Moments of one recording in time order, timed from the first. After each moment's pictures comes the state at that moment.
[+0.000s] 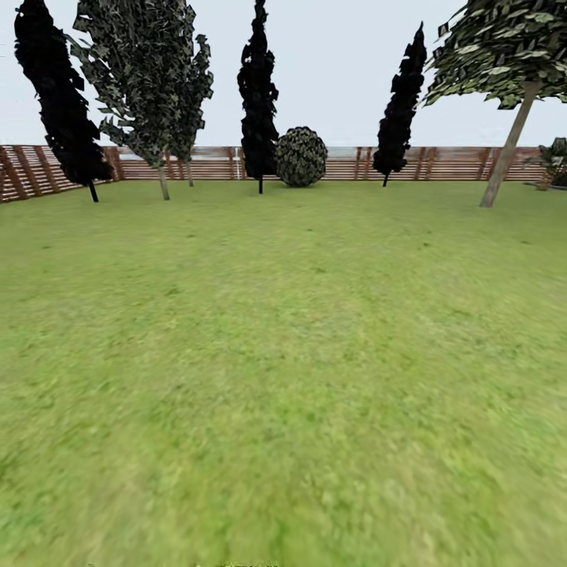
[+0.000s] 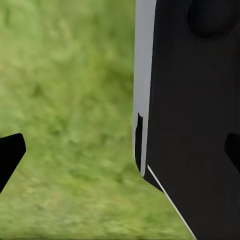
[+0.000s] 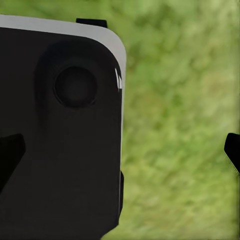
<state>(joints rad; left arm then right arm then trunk) 0.00 0.10 0.00 -0.06 0.00 0.00 0.00 -0.05 -0.02 0.02 -0.06 0.02 -0.07 -0.11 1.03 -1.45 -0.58</state>
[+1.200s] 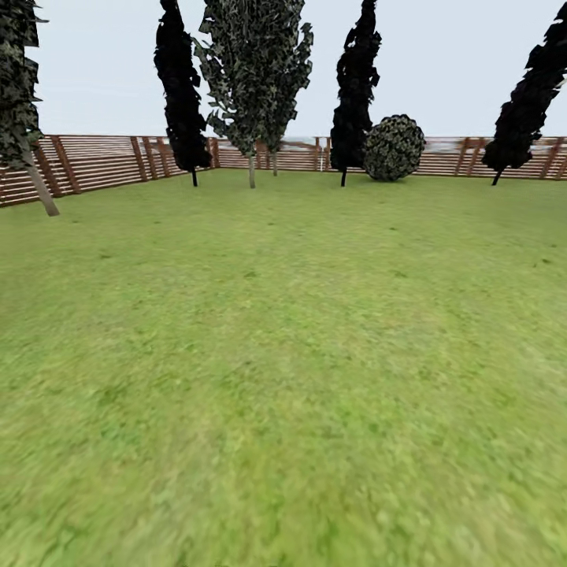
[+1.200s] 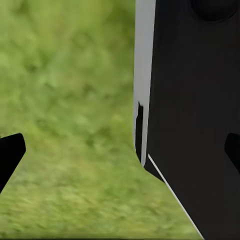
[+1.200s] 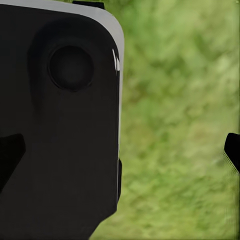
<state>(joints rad) 0.00 0.10 0.00 -0.06 0.00 0.00 0.00 -0.05 -0.02 0.02 -0.05 0.02 -0.07 -0.12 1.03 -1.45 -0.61</state>
